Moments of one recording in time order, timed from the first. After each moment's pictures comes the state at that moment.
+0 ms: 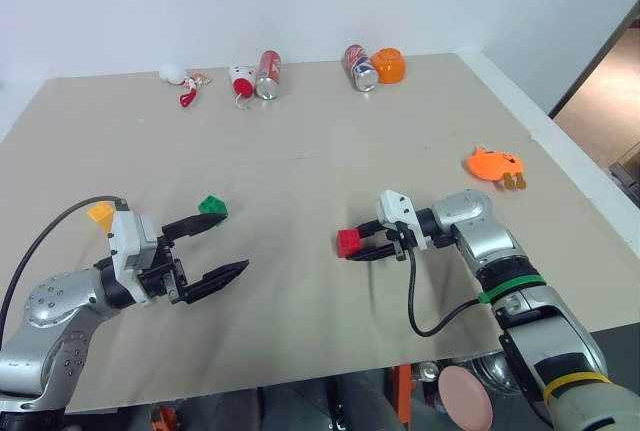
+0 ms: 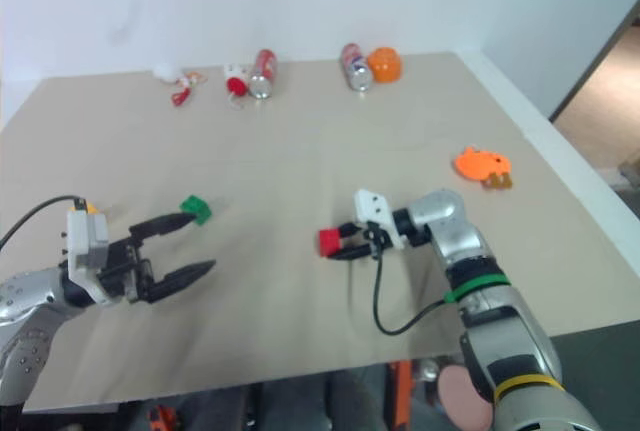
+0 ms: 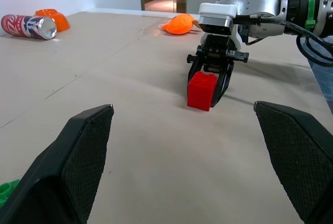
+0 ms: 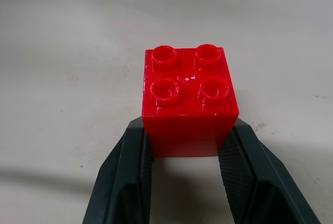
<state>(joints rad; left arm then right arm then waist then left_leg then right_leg) 0.04 0.63 0.23 -0.37 -0.67 0.20 -1.02 -0.79 -0.52 0.28 0.67 0.11 -0.14 1.49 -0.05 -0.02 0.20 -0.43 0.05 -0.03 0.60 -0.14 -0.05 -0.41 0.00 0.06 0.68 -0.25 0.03</state>
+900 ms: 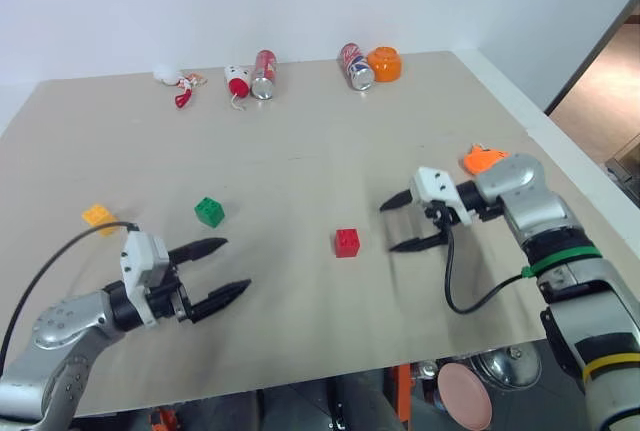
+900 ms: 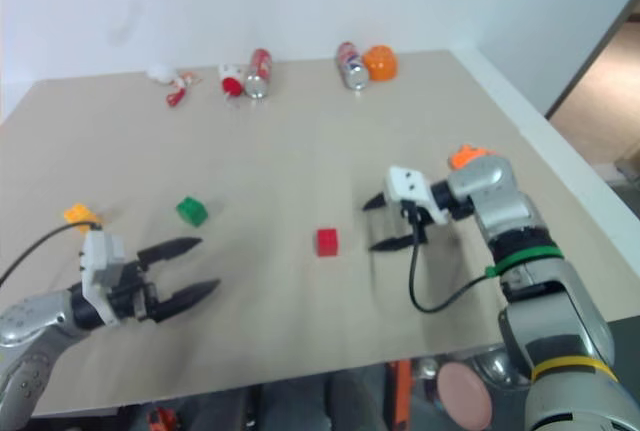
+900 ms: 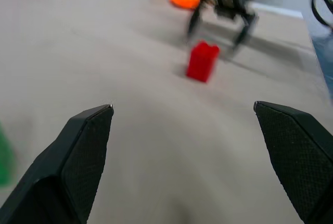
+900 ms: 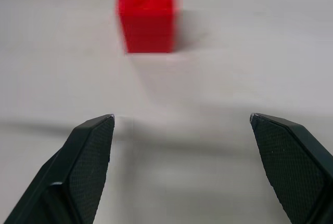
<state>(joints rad) 0.17 0.60 0.20 -0.44 -0.65 0.28 -0.93 -0.99 -0.69 0.29 0.72 0.14 -0.13 1.54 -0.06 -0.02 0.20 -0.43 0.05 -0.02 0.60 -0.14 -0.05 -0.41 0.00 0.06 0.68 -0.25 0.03</state>
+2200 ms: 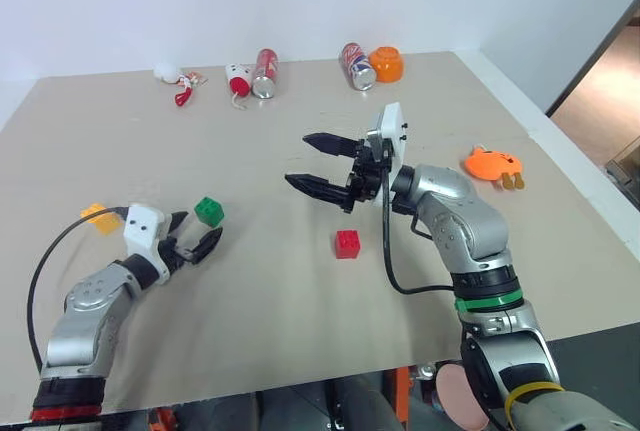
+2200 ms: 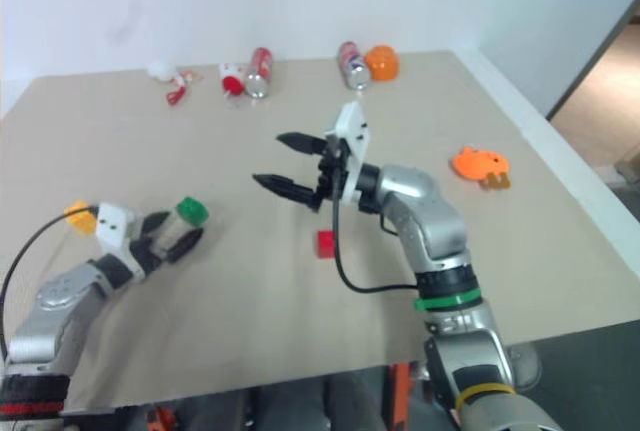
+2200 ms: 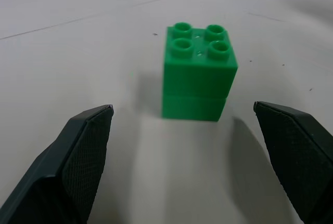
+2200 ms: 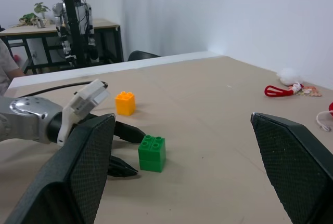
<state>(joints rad) -0.14 0.49 0.18 0.00 -0.38 0.26 -0.63 -0.72 -0.30 0.08 -0.01 0.45 0.43 0.93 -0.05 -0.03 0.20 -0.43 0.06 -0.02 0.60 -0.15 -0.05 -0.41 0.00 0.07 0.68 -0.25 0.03</state>
